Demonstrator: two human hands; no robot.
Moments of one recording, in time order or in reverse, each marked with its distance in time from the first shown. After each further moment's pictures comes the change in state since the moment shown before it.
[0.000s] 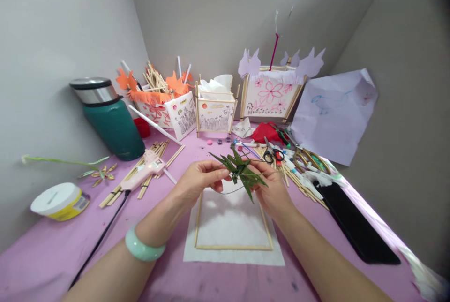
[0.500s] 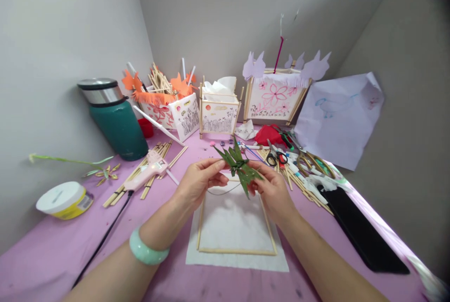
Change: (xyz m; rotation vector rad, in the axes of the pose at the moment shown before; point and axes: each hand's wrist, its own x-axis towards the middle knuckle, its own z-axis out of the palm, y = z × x) left_hand 0.001 -0.003 0.001 -0.229 0.129 0.024; right_hand -0.003 0.000 -0.001 -0.070 -0.009 -0.007
